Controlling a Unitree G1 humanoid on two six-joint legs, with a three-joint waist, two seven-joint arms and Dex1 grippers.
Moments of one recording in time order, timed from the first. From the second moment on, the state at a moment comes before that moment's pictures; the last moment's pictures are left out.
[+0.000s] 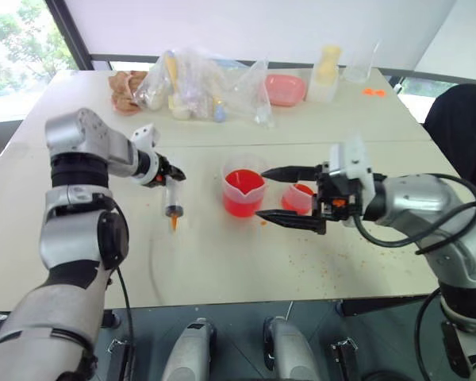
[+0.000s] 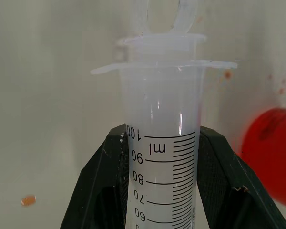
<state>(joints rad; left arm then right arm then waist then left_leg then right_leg) -1.20 0.45 0.34 0.67 -0.38 1.61 -0.17 -0.52 -0.76 0.04 -0.51 0.73 0.66 0.90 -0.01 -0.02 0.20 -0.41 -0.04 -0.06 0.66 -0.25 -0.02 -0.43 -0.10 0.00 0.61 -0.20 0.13</state>
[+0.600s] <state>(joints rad) -1.07 0.32 0.49 0.51 -0.63 1.61 0.15 -0.50 -0.70 0.06 -0.50 0.69 0.65 0.89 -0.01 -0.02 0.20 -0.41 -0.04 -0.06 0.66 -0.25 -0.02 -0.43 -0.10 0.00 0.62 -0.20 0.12</state>
